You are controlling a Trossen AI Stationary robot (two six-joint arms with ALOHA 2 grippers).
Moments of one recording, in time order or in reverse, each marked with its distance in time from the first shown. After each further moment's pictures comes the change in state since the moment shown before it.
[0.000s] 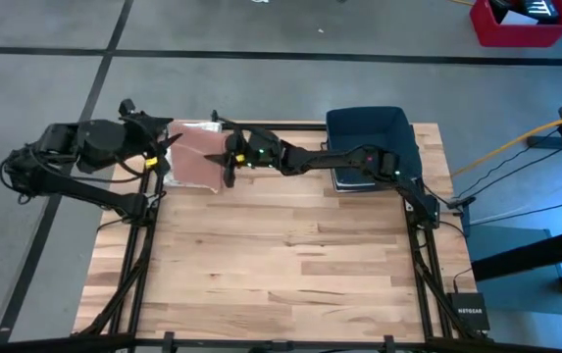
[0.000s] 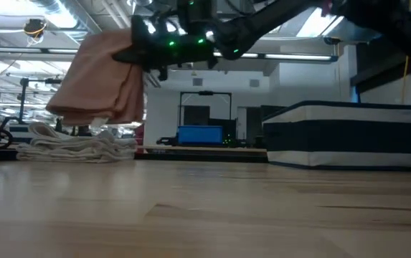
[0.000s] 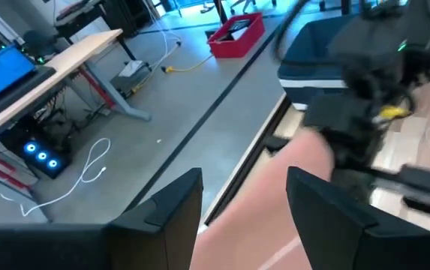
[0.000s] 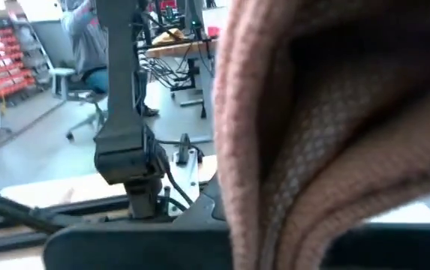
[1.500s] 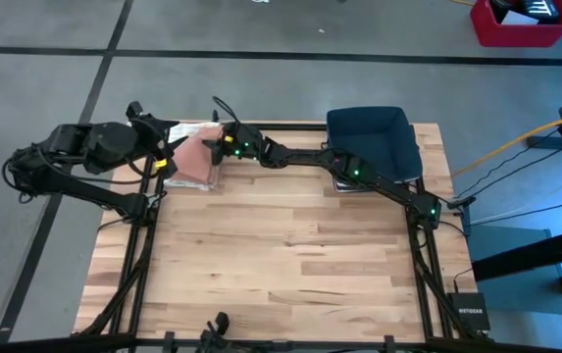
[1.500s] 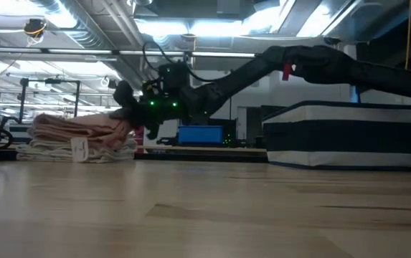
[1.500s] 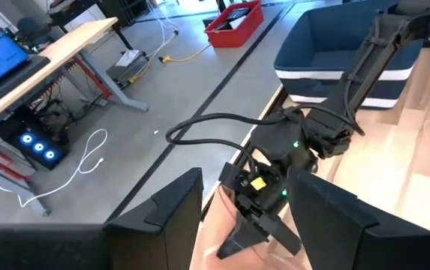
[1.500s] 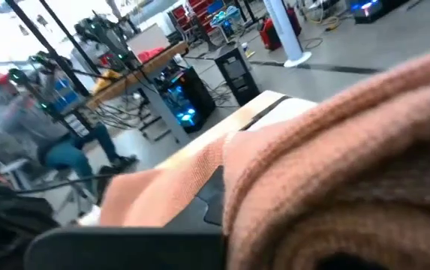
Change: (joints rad) left arm 0.000 0.026 -0.002 -0.011 0.002 -0.037; right arm -0.132 0.530 0.549 -0.016 0.063 0.395
